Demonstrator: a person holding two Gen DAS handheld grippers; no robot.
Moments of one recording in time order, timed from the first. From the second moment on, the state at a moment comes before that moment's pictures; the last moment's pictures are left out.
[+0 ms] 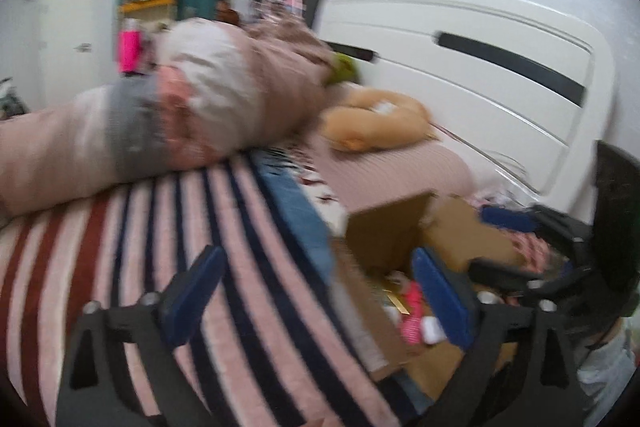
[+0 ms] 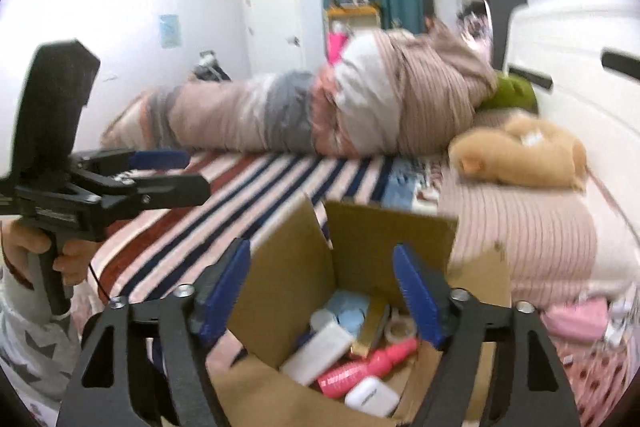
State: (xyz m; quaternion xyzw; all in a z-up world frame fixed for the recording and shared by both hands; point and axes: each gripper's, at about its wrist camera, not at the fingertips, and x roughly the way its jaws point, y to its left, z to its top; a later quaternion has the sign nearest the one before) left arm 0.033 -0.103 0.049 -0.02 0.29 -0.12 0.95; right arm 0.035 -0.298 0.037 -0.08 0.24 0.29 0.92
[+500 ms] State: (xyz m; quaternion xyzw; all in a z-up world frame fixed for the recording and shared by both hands) left arm 0.010 -0.043 0.024 -0.05 0.27 0.00 0.96; right arm 0.038 -0.280 0.031 -0.07 0.23 0.34 0.91
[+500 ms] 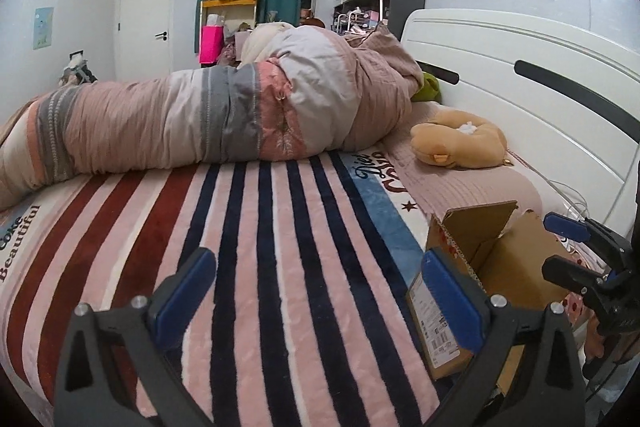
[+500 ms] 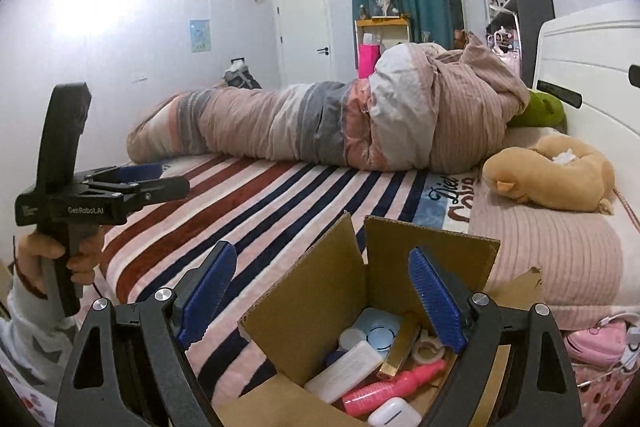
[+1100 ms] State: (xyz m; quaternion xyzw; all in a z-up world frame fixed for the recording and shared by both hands) left arm 0.008 -0.047 0.027 -0.05 0.27 0.01 0.96; right arm 0.041 -0.288 0.034 -0.06 0.23 0.33 0.92
